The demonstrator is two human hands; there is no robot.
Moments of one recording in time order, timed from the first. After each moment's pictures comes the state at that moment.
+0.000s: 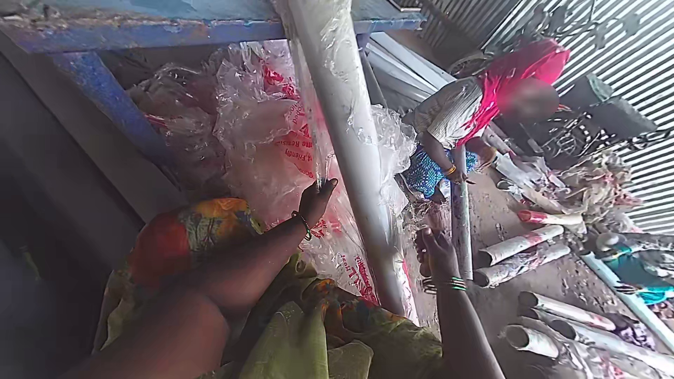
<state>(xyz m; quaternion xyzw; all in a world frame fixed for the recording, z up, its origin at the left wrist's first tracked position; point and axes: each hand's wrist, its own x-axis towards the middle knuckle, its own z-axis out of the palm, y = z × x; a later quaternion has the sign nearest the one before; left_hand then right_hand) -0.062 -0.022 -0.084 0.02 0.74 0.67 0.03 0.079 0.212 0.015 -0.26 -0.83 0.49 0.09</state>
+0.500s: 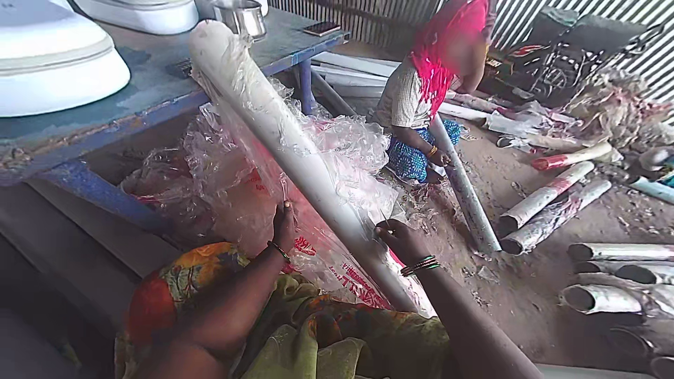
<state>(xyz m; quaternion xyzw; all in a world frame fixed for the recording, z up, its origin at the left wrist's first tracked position) -0.050 -0.016 -0.085 0.02 0.76 0.65 -0.03 0.081 0.226 0.008 -0.13 -0.93 0.34 -0.04</state>
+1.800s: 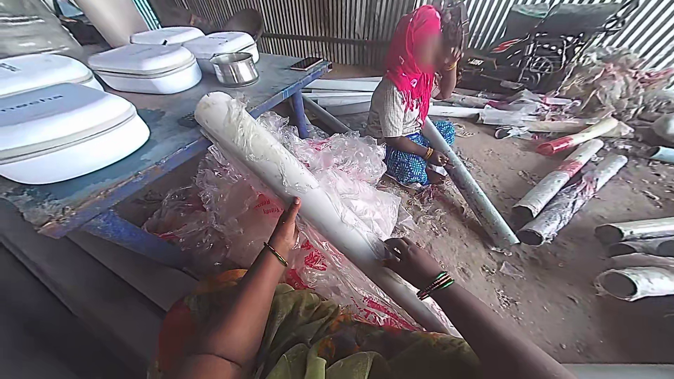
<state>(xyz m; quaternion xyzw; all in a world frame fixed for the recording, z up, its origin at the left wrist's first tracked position) -0.069 -0.016 -0.025 0.07 0.59 0.80 0.10 0.111 0.218 0.011 -0.11 -0.95 0.27 -0.11</state>
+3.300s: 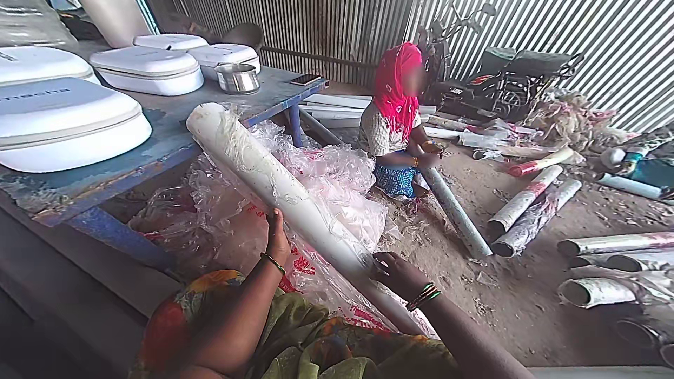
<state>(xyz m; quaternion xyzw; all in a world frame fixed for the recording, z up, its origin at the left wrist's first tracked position) -0.055 -0.013 -0.046 0.07 0.58 0.81 -0.05 0.132 0.212 0.009 -0.10 -0.96 0.24 -0.14</state>
